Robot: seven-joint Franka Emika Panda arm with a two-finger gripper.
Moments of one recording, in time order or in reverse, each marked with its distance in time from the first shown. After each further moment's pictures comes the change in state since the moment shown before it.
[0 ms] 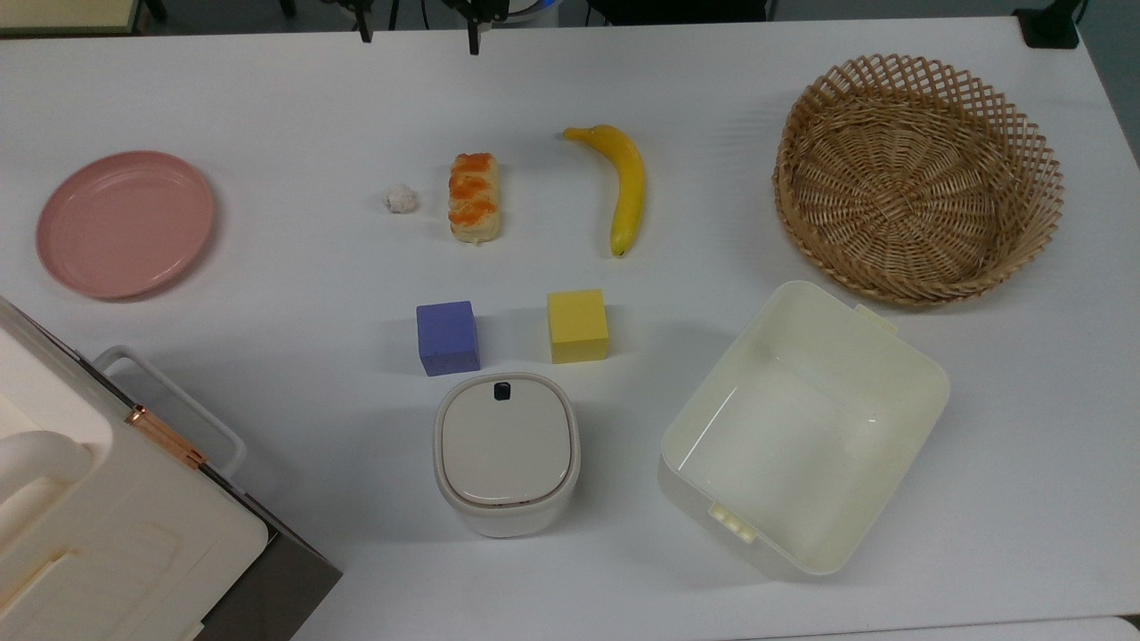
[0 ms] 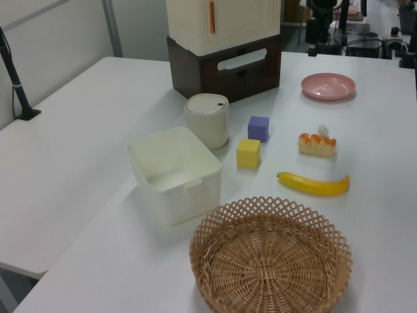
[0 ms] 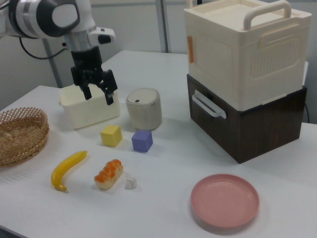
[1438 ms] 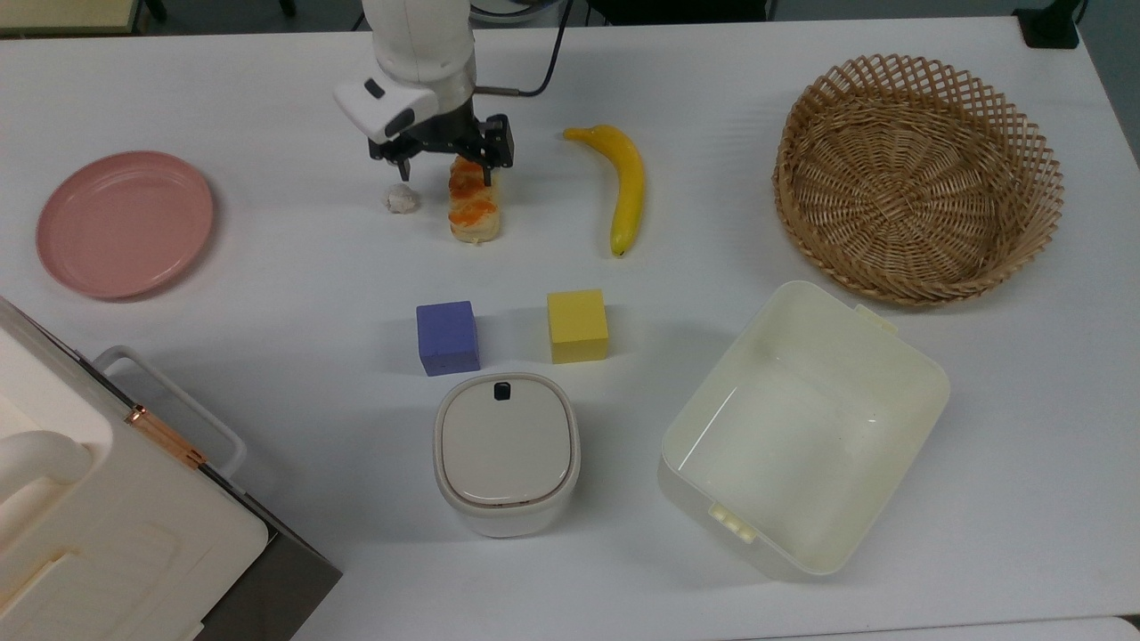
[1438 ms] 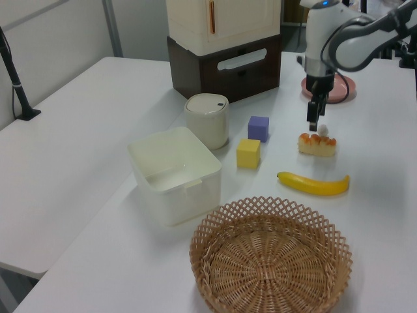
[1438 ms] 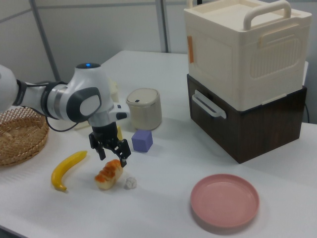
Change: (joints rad) arm -0.023 0.075 0.002 -0.496 0.000 0.559 -0.049
